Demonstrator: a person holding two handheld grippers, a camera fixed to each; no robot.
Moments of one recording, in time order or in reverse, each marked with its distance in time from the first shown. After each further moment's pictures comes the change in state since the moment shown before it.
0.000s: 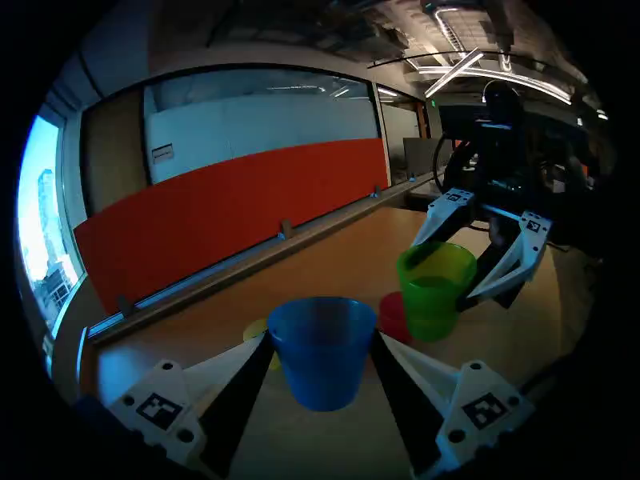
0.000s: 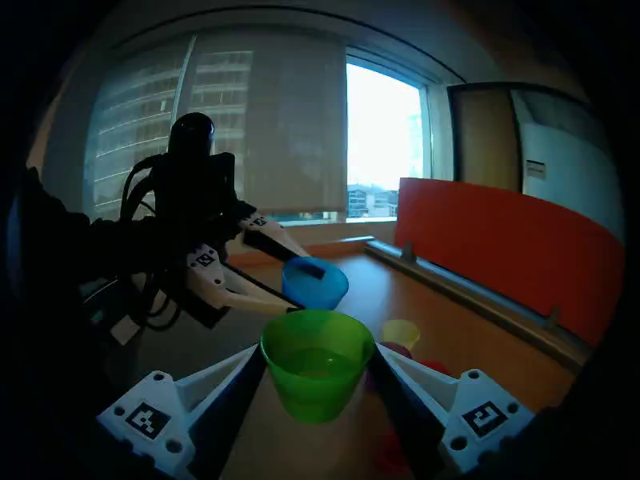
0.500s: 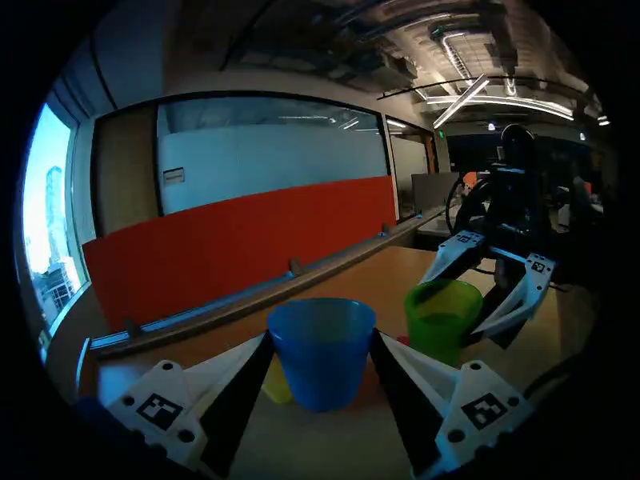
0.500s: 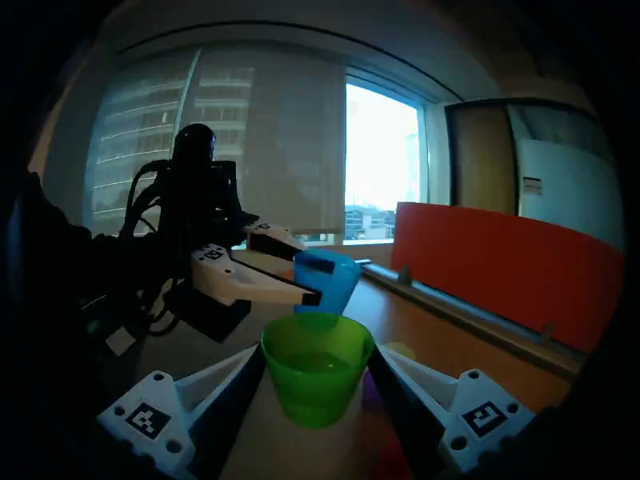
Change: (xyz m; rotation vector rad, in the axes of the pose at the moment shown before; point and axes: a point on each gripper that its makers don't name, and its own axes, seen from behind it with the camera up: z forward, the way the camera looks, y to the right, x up) left arm 0.052 -0.014 -0.013 0.035 0.141 -0.038; right arm 0.029 -0.004 -0.004 -0.019 0.091 -0.016
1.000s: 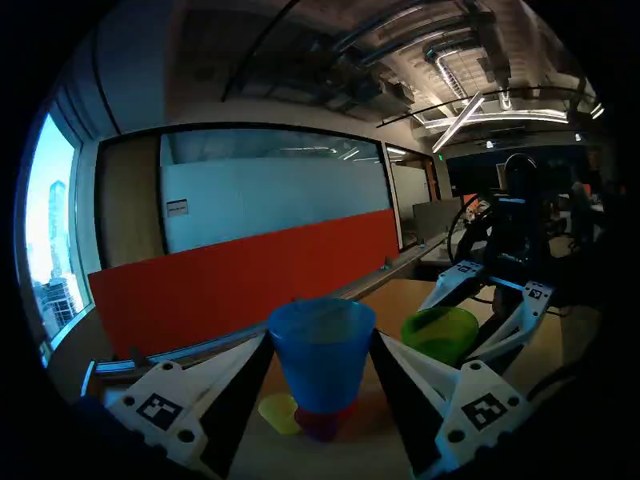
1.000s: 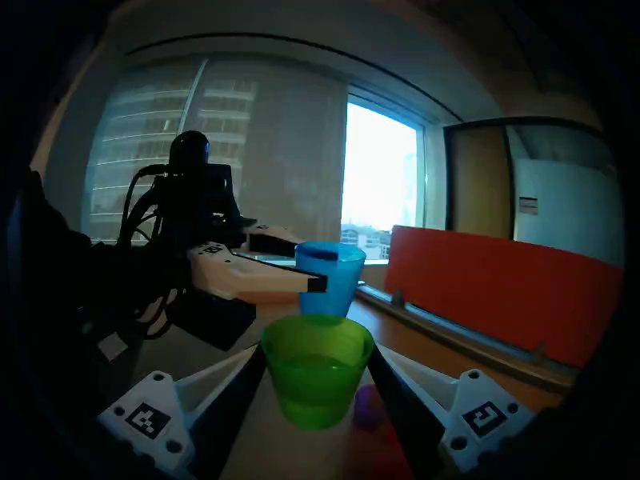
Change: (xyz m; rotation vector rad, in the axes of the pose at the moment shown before) left arm 0.057 0.002 -0.008 0.020 0.145 0.022; right arm 0.030 -0.001 -0.002 -0.024 0.084 -0.038
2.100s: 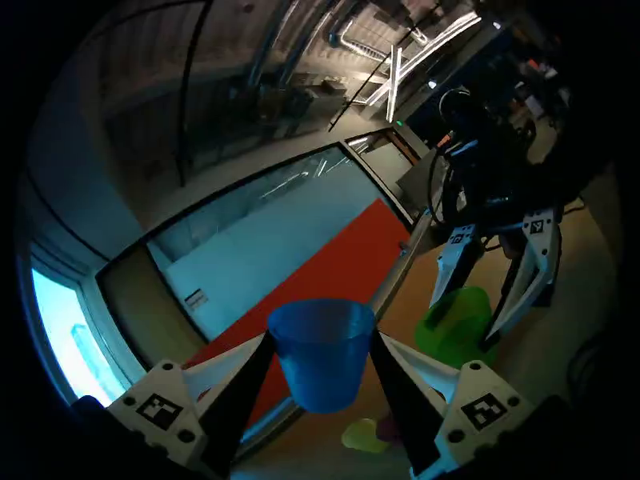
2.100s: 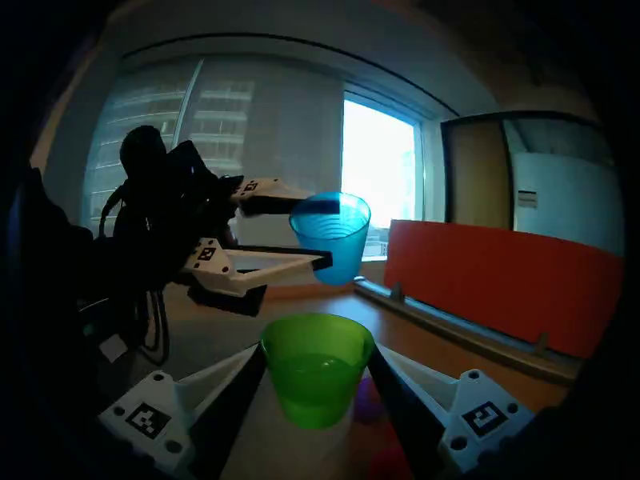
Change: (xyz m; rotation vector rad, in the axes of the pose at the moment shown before) left arm 0.037 0.011 0.012 0.054 0.105 0.501; right arm -0.016 0.007 0.000 0.000 0.001 0.018
